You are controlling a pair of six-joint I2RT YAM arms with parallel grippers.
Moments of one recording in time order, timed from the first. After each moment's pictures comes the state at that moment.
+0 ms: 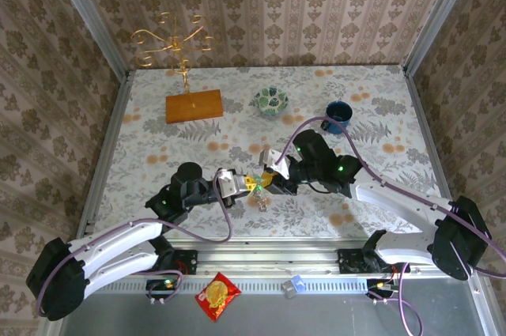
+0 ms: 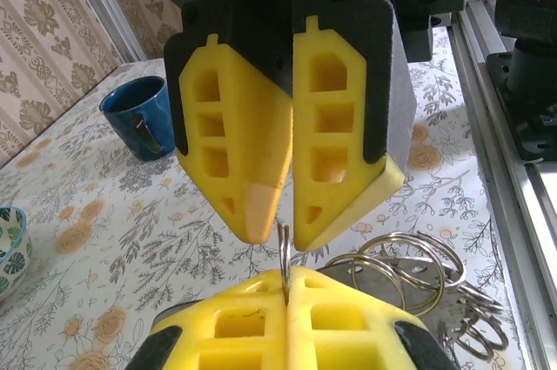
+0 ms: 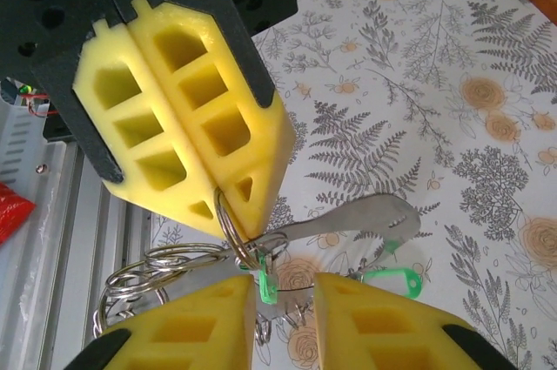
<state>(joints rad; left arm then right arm) -0.82 0.87 0.35 0.27 0.52 0.37 0.74 1.22 0.84 -0.30 -0.51 -0.37</state>
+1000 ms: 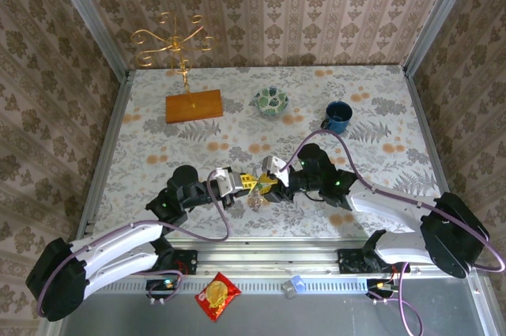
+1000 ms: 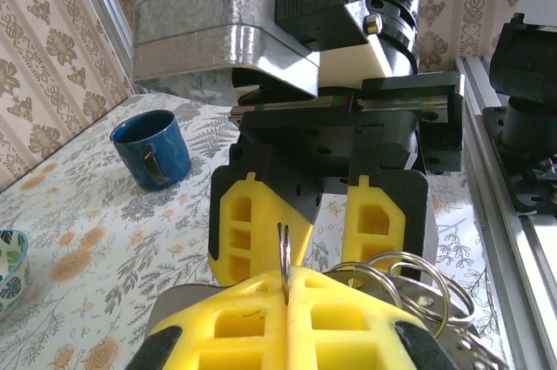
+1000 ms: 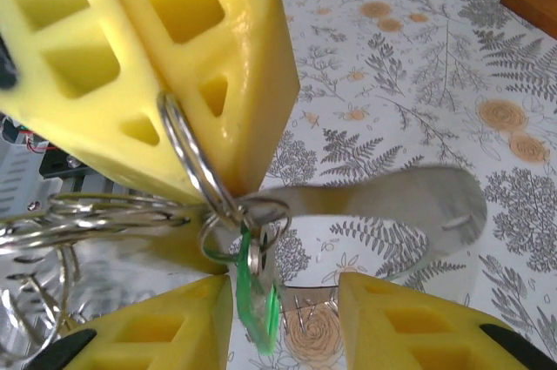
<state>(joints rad) -0.82 0.87 0.31 0.43 0.53 0.27 0.75 1.25 0.61 0.13 -0.56 -0.24</state>
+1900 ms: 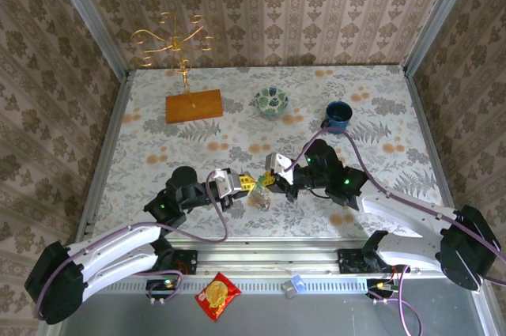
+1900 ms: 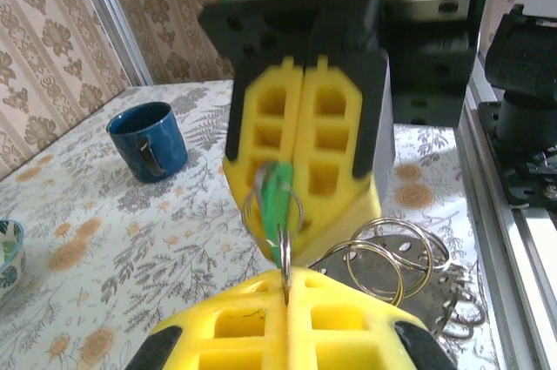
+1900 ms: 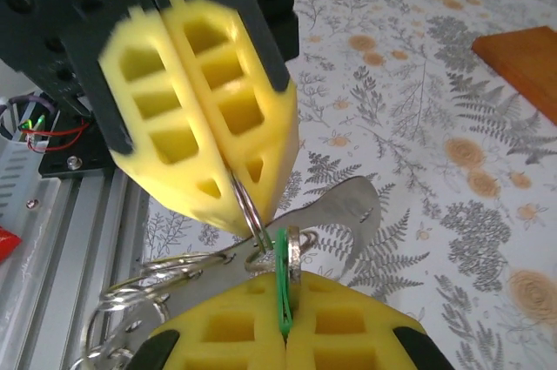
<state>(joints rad) -0.82 0.84 0.30 0.37 0.53 0.27 0.75 1.13 0.68 -0.04 -0.53 -0.34</state>
